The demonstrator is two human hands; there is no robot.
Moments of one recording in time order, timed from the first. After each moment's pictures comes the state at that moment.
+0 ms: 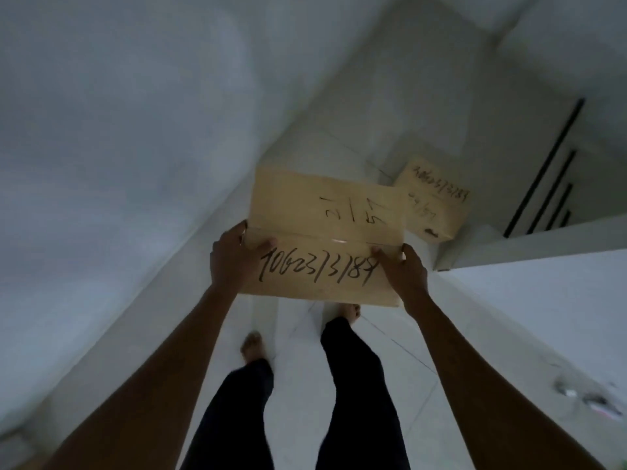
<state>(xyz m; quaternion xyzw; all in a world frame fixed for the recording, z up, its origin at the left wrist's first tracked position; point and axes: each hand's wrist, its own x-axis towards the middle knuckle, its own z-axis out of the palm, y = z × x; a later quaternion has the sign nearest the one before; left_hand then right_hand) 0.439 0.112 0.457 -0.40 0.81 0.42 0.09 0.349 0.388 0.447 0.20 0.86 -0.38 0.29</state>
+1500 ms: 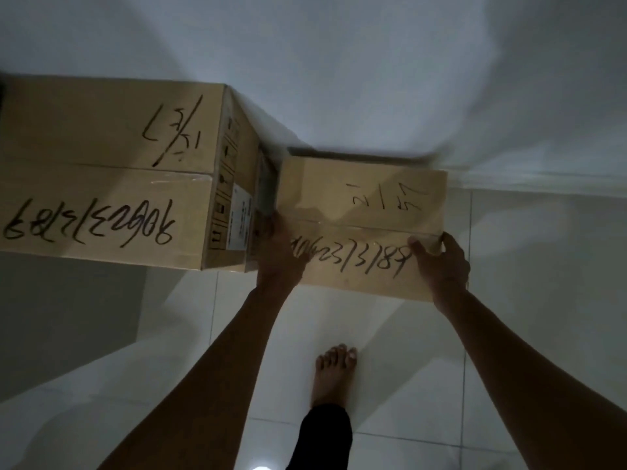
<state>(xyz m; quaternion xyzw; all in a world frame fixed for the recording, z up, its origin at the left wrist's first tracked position) 1.242 -0.245 -0.022 -0.72 0.59 0.37 -0.01 1.003 -0.195 -0.033 -0.21 0.88 -0.19 0.38</state>
